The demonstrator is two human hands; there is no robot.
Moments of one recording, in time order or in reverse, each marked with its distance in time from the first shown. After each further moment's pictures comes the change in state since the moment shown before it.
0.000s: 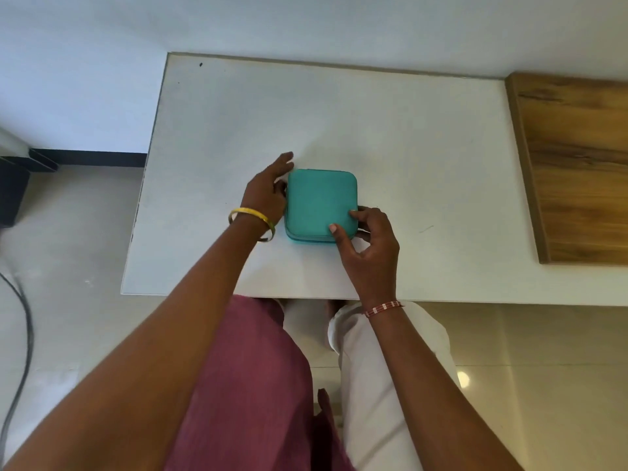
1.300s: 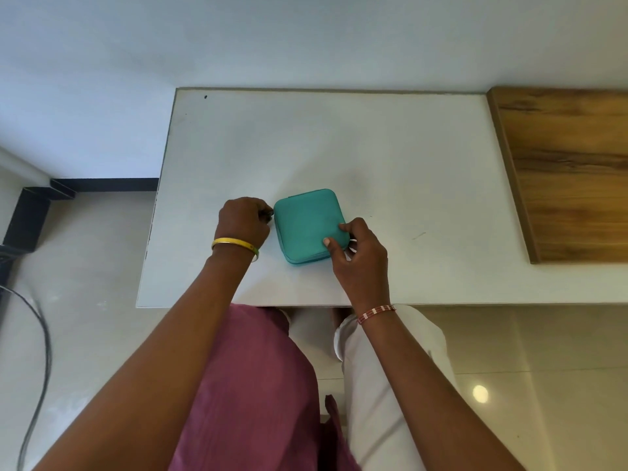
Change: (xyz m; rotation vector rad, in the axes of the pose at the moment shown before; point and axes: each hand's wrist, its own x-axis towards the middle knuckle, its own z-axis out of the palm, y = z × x) left_hand -0.025 0.010 -0.029 0.486 0.057 -0.051; right_hand -0.001 -0.018 -0.002 -0.147 -0.119 0.125
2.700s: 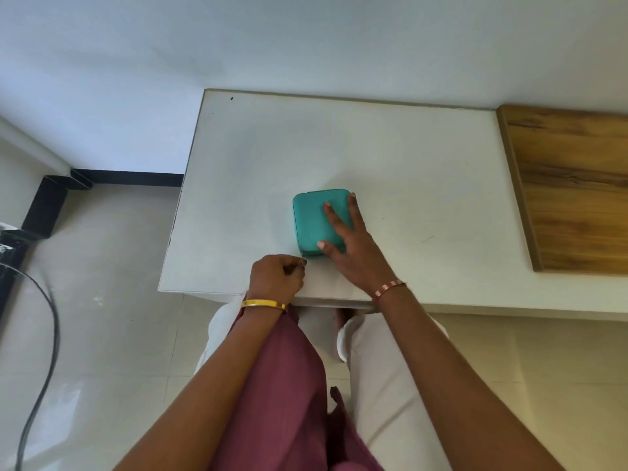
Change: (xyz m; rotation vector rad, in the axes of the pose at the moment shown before) left_hand -0.086 -0.007 0.027 -0.446 -0.122 -0.212; right_hand 0.012 -0.021 -0.005 -0.226 -0.503 -0.123
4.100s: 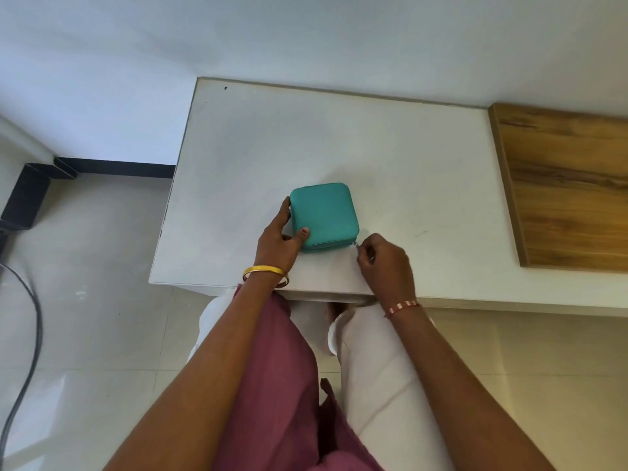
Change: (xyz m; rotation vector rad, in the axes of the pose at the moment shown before) left_hand 0.026 0.019 0.003 -0.222 -0.046 0.079; right_hand -0.031 0.030 -0.005 -0.180 0.301 0.214
